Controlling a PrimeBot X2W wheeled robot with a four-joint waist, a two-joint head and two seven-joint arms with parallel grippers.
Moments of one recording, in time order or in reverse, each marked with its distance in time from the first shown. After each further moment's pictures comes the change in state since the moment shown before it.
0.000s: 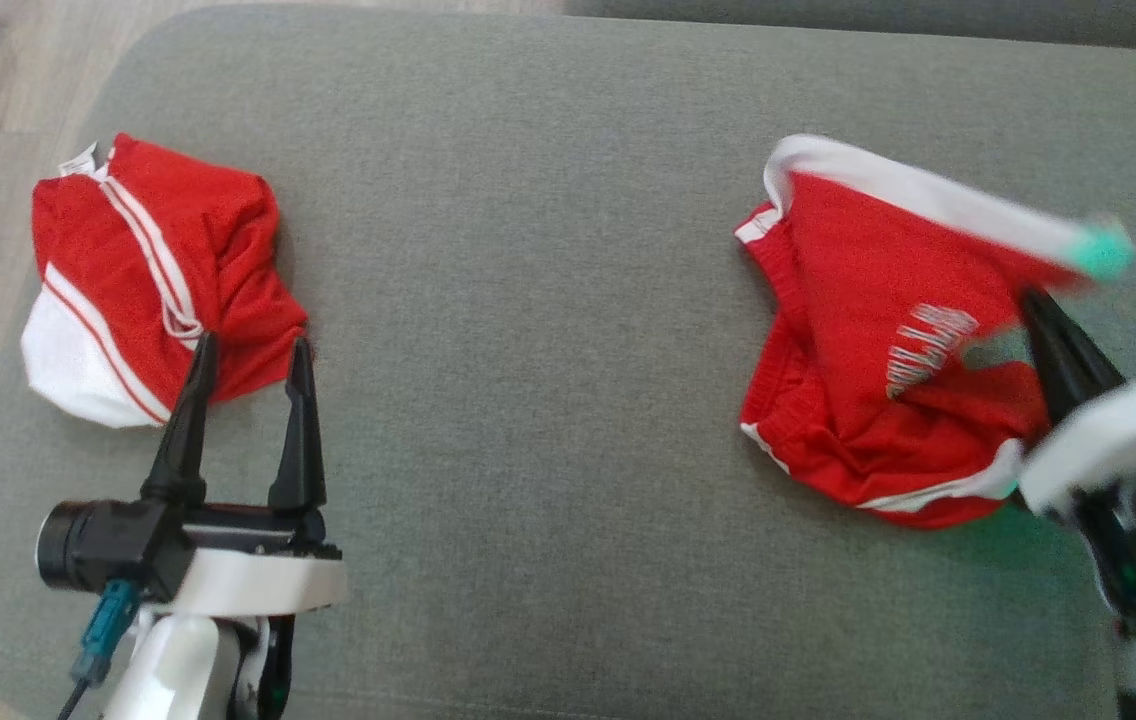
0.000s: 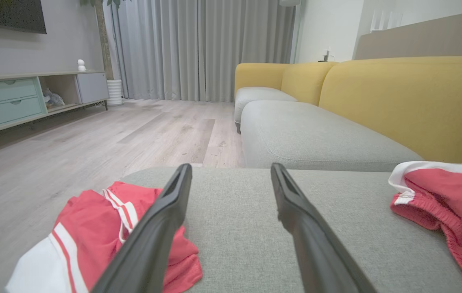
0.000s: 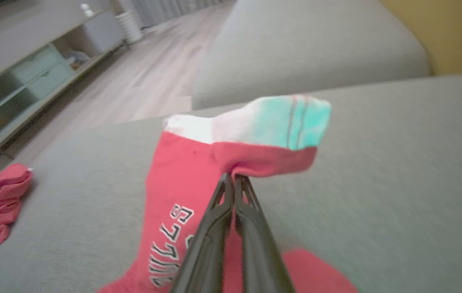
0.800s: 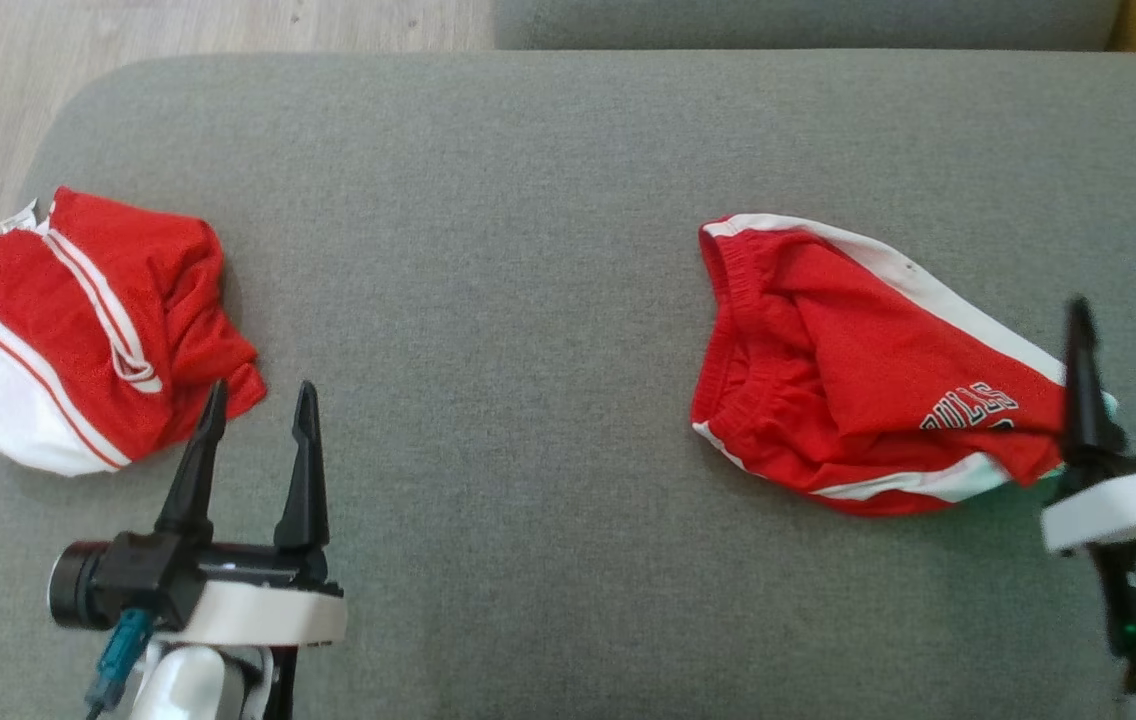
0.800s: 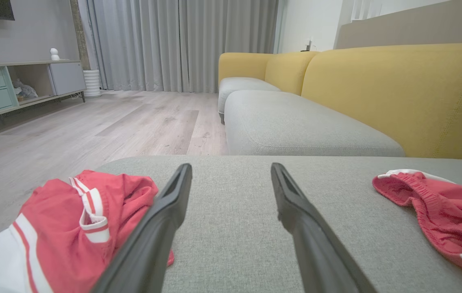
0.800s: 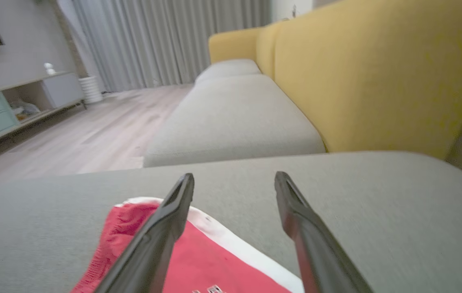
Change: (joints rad) left arm 0.050 -0.064 0.076 0.061 0.073 -0.072 0.000; right arm 0.121 0.070 -0.128 -0.029 -0.202 0.000 -0.315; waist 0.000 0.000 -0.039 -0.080
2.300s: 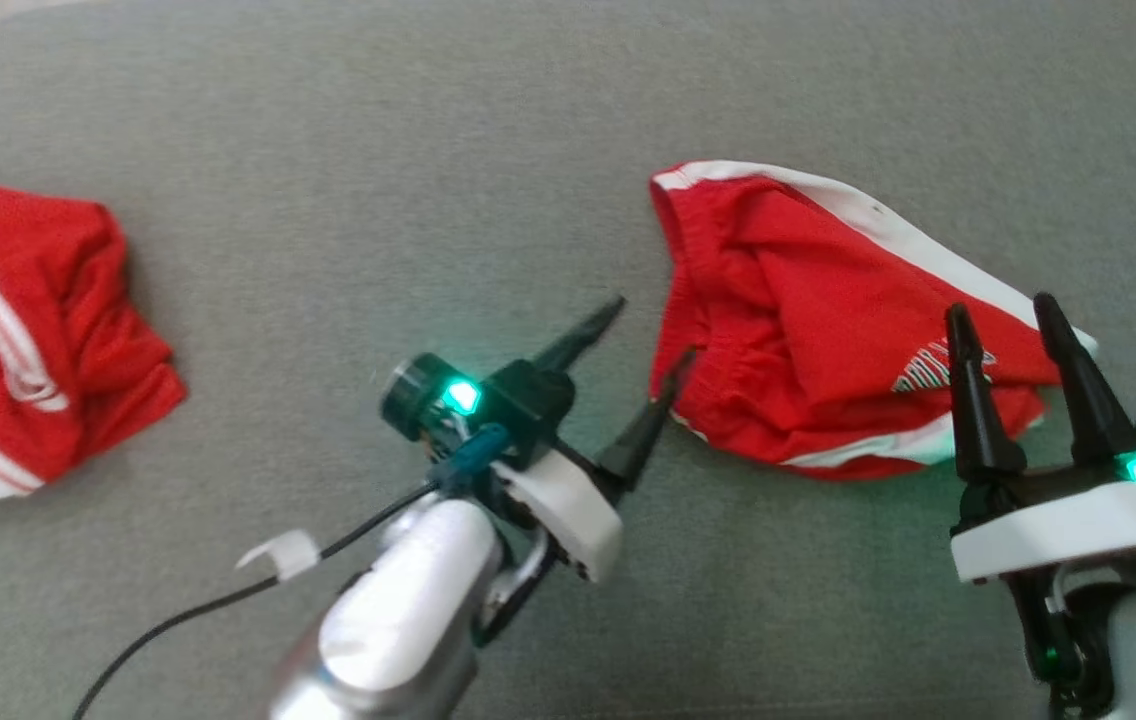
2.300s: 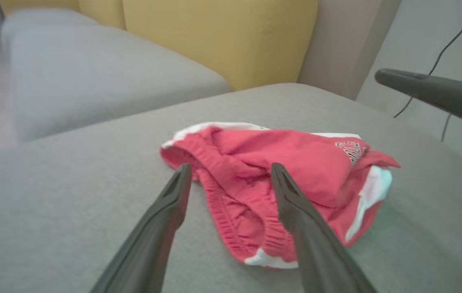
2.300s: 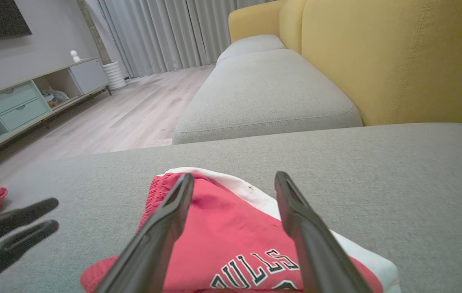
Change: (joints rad) left arm -0.396 -0.125 -0.485 0.192 -0.008 -0.114 0.246; right arm 0.056 0.040 0.184 -0.169 0.000 0.000 0.017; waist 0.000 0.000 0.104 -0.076
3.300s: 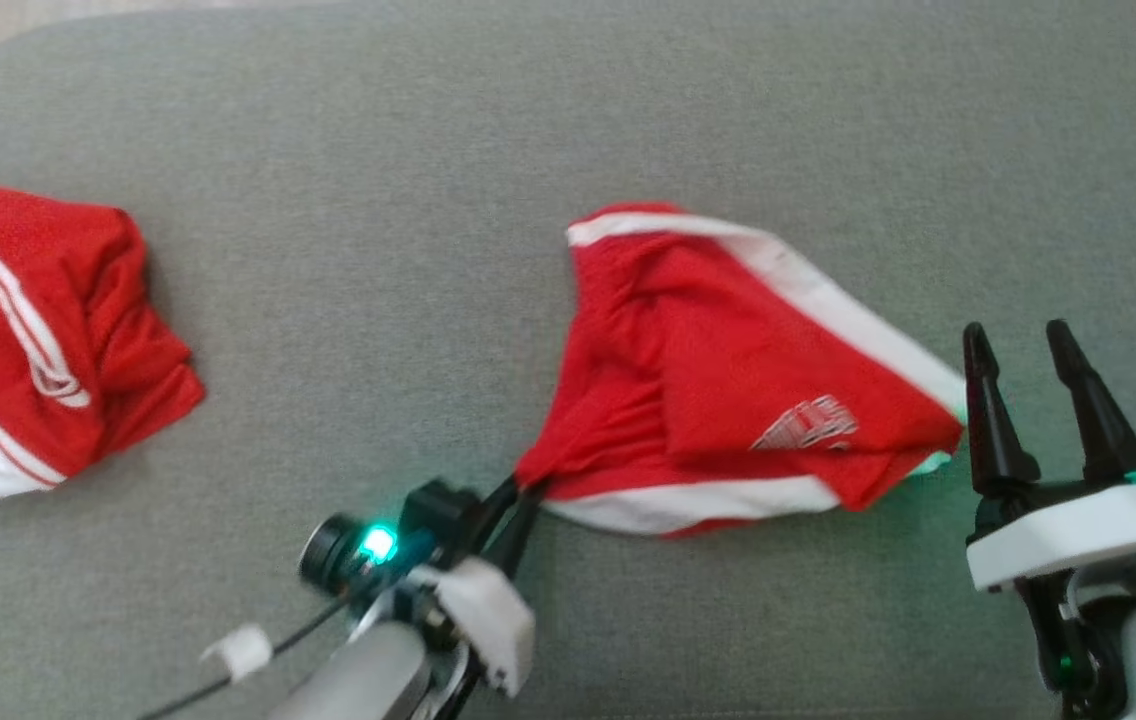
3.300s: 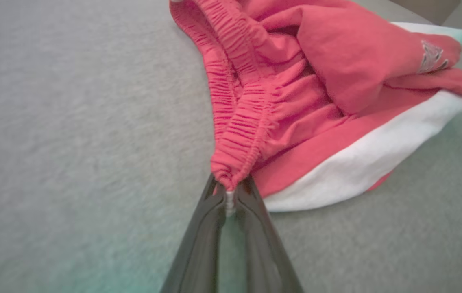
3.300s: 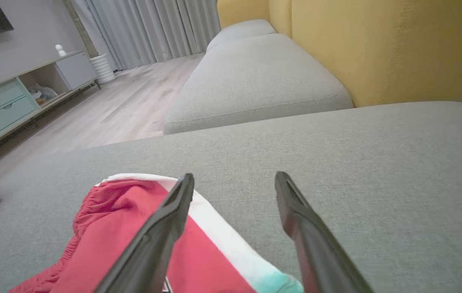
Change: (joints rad) left arm 0.093 0.143 -0.190 0.138 -0.265 0.196 -0.021; right arm 0.001 0.002 -0.042 0.048 0.028 0.000 0.035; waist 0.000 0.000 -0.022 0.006
